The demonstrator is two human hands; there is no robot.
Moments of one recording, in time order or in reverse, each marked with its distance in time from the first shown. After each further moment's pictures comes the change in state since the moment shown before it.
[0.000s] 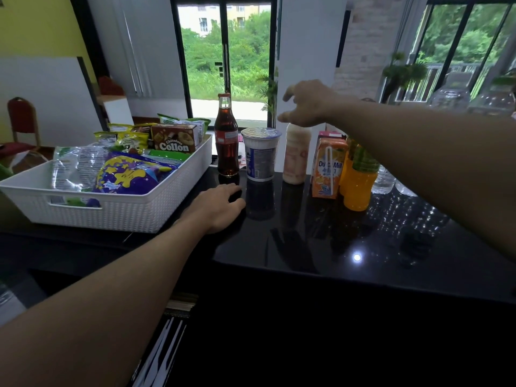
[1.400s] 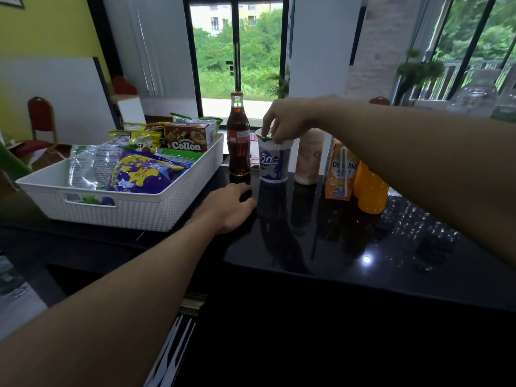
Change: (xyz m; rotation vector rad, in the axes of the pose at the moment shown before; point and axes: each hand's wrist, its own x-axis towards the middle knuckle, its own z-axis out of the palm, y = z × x) left_hand 0.001 0.002 -0.001 0.034 0.005 -0.010; right_hand 0.017 -0.045 0.018 -0.024 -0.299 -0.231
